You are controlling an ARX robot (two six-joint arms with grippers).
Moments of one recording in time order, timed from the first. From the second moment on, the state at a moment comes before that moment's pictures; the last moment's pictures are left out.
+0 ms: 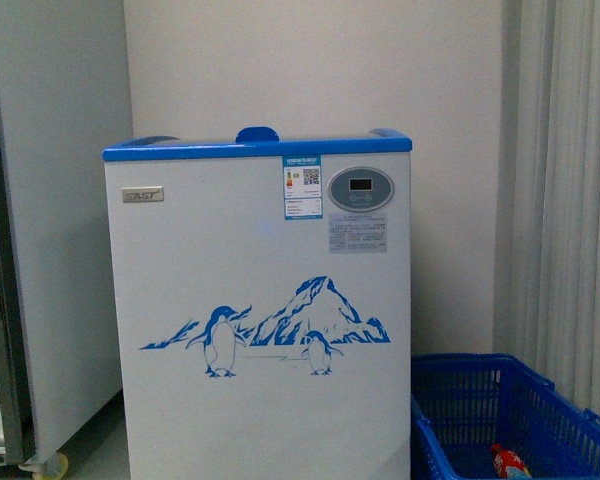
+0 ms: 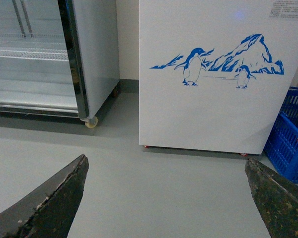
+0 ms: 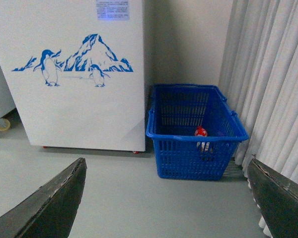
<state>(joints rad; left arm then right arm) 0.00 0.00 0.01 0.00 0.00 0.00 0.00 0.00 0.02 0.00 0.00 0.00</state>
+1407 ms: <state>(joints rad) 0.00 0.00 0.01 0.00 0.00 0.00 0.00 0.00 0.02 0.00 0.00 0.00</state>
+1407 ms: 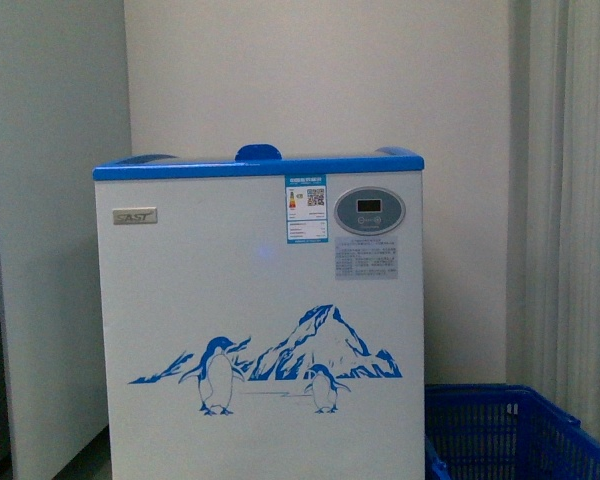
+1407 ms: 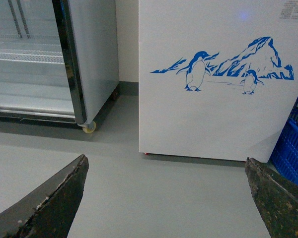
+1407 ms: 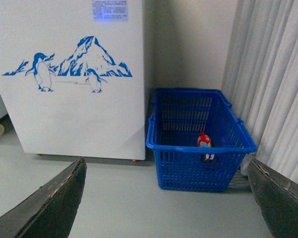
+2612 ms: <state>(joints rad) 0.00 0.00 0.01 0.00 0.00 0.00 0.00 0.00 0.02 0.00 0.00 0.00</state>
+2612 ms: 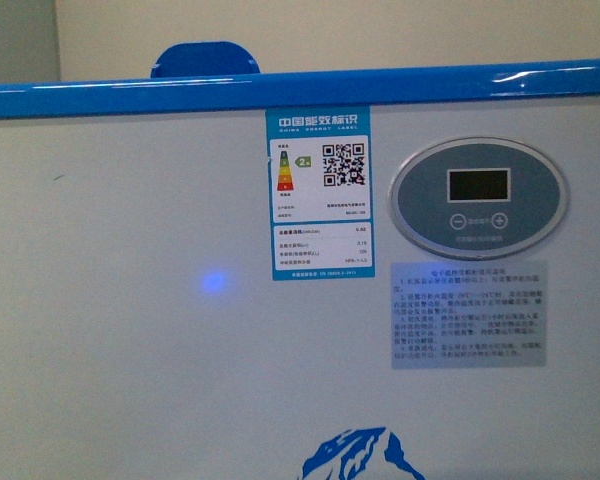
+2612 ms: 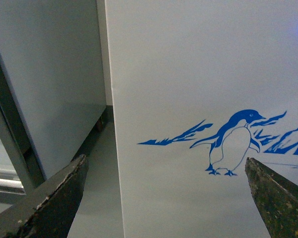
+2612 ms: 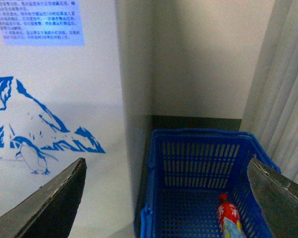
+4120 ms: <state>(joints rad) 0.00 0.00 0.01 0.00 0.00 0.00 -0.39 2.11 0.73 0.50 0.18 -0.24</state>
